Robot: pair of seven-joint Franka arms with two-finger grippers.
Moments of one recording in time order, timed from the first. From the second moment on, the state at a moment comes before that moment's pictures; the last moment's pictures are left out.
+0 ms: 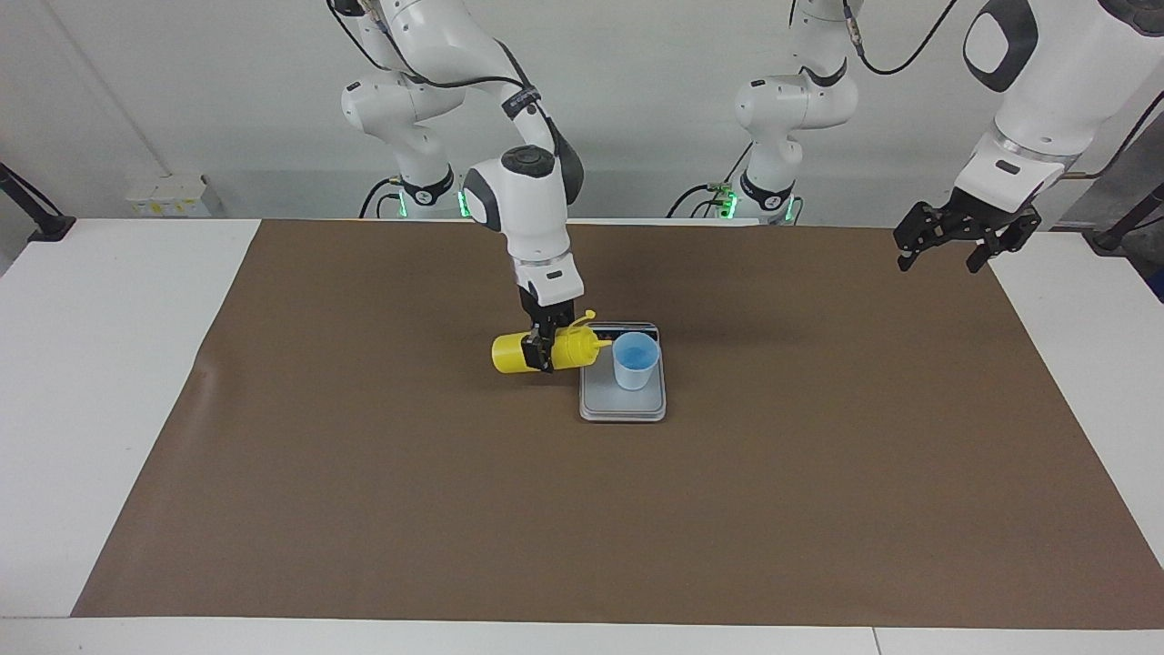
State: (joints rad) left arm 0.03 -0.02 -0.06 -1.62 0.01 1.62 0.08; right arm 0.54 0.19 0.00 -2.03 -0.24 2.48 -0.46
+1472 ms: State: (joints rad) left arm 0.03 -0.02 -0.06 -1.62 0.01 1.62 0.08; right arm 0.72 0.24 0.00 -1.92 -0.81 2.09 -0.06
